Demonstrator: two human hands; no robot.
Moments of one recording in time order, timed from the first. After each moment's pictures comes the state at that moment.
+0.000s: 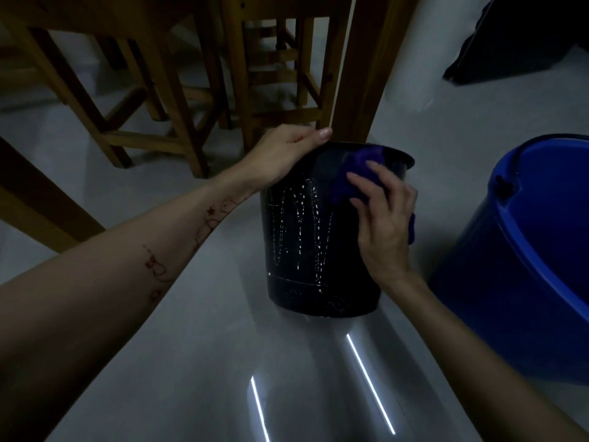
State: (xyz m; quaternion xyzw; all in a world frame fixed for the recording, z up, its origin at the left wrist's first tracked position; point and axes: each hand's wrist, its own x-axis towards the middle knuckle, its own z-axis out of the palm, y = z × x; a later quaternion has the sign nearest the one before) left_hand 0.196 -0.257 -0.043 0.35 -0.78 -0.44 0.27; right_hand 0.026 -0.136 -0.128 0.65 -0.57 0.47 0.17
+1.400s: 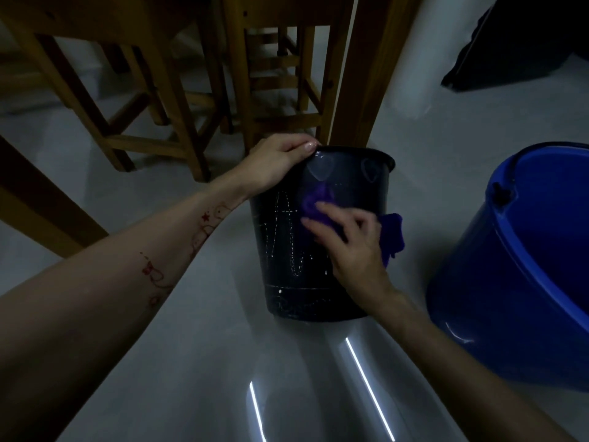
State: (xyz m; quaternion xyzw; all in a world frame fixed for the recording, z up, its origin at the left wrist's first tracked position) left_hand 0.206 -0.255 -0.044 0.40 -0.78 -0.42 0.25; right_hand 0.050 -0.123 -0.150 0.75 -0.52 0.37 0.19
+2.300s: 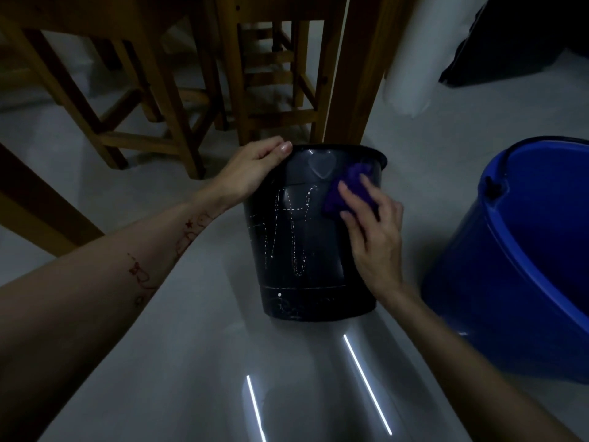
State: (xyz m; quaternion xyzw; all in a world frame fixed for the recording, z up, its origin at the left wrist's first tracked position) left_hand 0.225 -0.256 -0.068 0.39 -0.77 -0.42 0.28; right_hand 0.024 -0.122 -0.143 0.65 -0.60 0.45 0.11
